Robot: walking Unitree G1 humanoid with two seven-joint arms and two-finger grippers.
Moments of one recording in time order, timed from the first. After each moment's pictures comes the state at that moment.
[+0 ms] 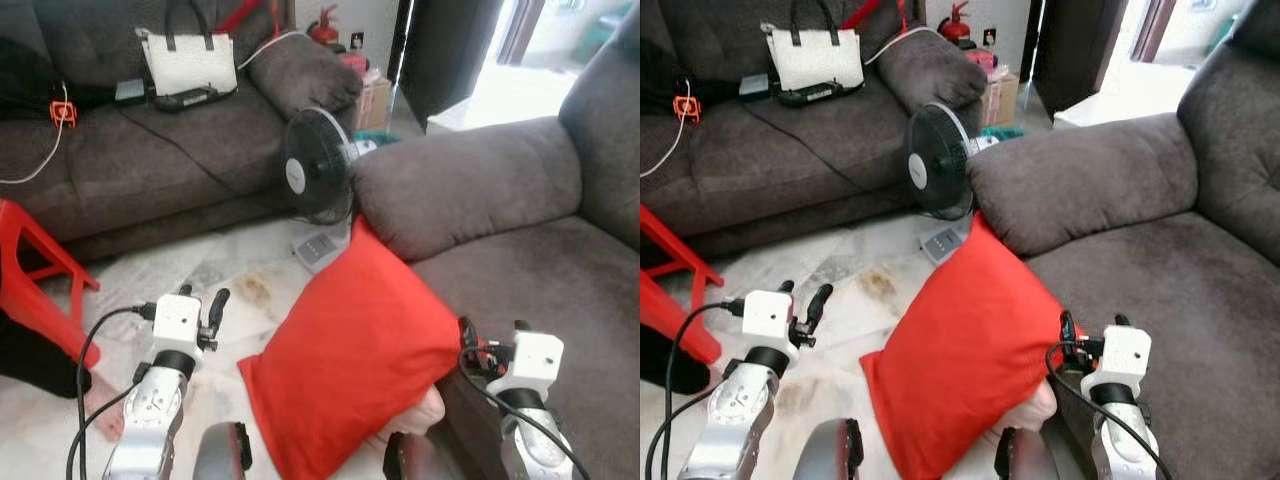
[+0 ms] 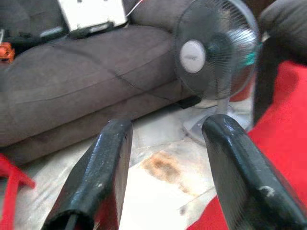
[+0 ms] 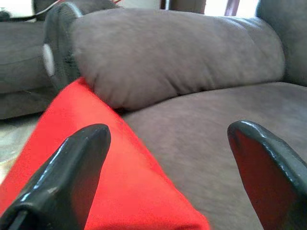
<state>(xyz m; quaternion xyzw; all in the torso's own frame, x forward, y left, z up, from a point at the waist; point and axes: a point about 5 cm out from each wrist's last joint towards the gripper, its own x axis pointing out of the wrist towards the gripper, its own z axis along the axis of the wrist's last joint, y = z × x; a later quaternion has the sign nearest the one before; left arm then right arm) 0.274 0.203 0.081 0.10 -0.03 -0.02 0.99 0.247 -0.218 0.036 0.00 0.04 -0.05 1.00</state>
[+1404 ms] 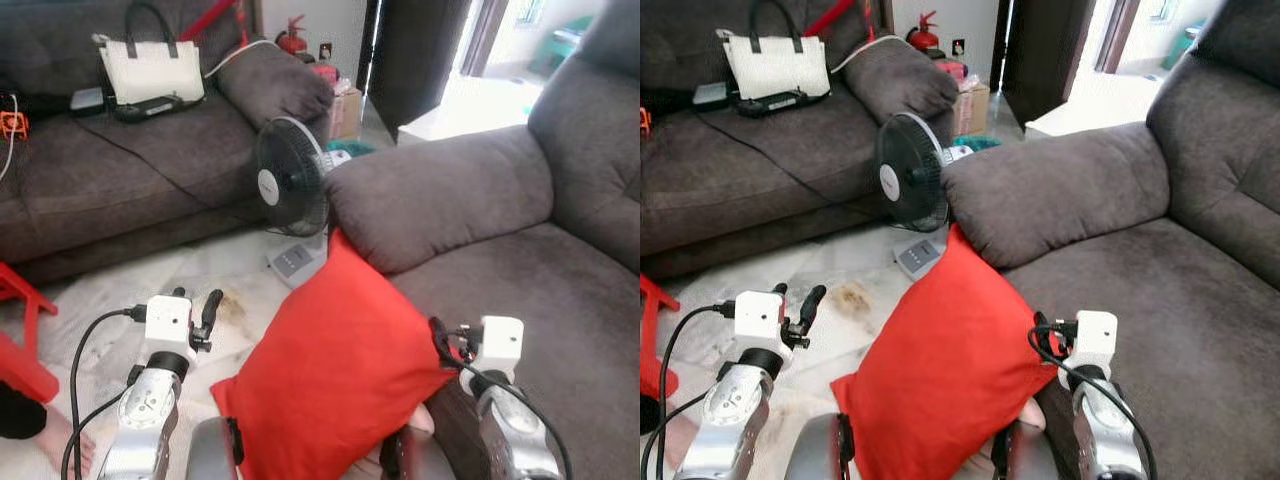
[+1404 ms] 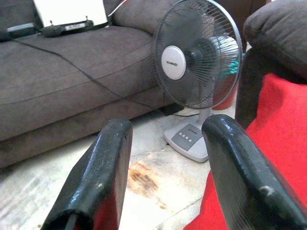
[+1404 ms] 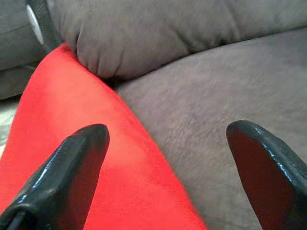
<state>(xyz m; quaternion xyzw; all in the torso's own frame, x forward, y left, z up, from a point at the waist) 0.275 0.203 0.078 0.06 -0.02 -0.01 1.00 0.283 -0.209 0.018 0.06 0.14 0.01 0.99</state>
